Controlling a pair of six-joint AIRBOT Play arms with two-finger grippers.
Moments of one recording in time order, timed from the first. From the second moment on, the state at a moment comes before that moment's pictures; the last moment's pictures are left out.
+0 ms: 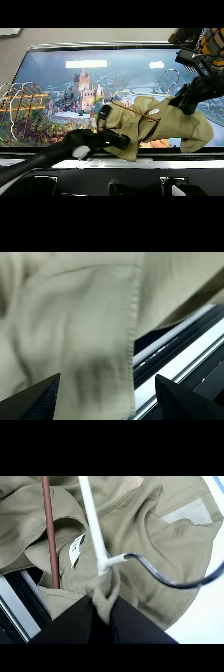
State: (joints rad) left arm -1.02 -1.25 0.95 1.30 -0.48 -2.01; right arm -0.07 -1.14 1.57 -1.14 1.72 0.65
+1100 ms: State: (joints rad) left arm -1.10 -1.60 1.27 1.66 -0.69 -2.41; right arm -0.07 -1.14 1.57 -1.15 1.70 0.68
